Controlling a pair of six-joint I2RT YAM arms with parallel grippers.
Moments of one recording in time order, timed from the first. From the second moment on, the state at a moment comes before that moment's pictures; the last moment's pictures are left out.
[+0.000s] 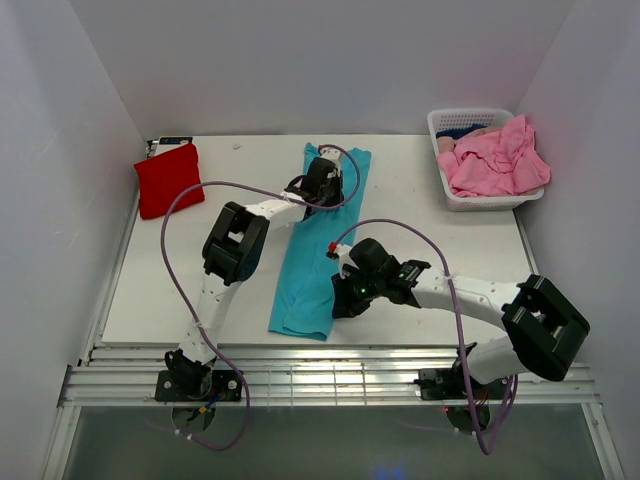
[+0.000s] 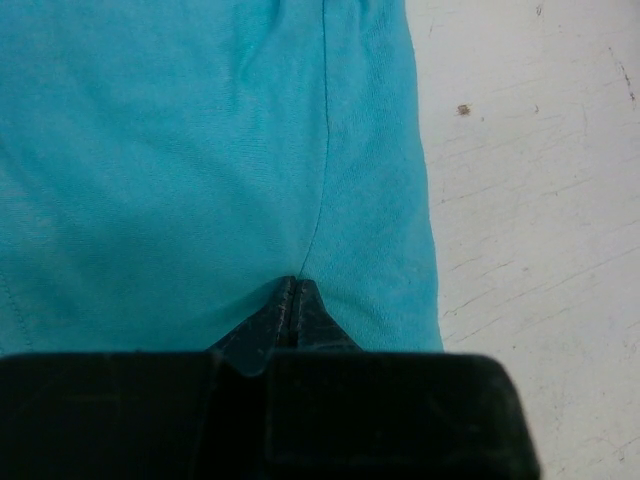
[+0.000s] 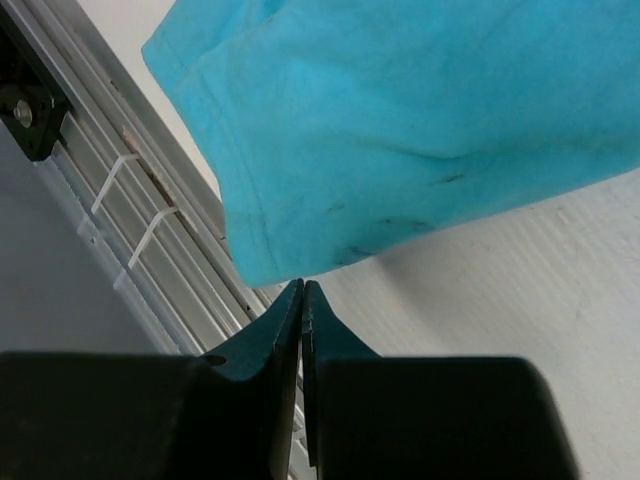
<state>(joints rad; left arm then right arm) -0.56 2.39 1.77 0.04 0.00 -0.34 0.89 1.40 0.75 -0.21 -0.39 0.33</state>
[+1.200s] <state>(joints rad) -0.53 2.39 1.74 0.10 0.03 -0.36 0.97 1.61 0.78 -0.11 -0.45 0.30</state>
